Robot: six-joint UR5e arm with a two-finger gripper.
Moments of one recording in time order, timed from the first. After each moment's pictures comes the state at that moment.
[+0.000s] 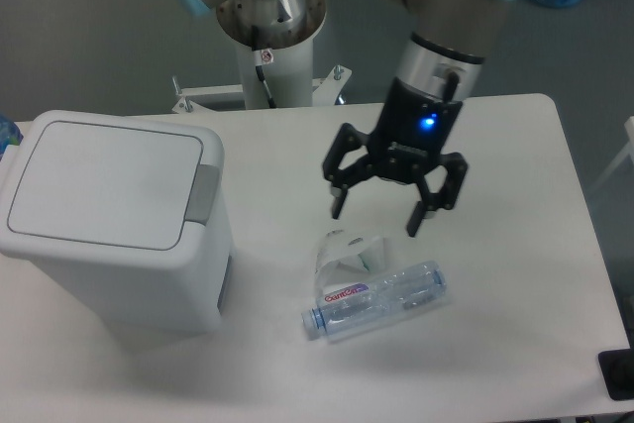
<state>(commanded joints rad) 2.56 -1.73 -1.56 -1.10 0.99 0.49</state>
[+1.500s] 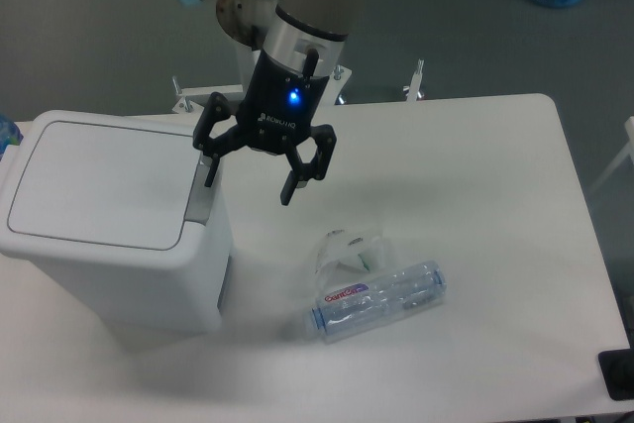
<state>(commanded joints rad) 2.45 -1.63 -1.67 -1.09 1.00 0.32</state>
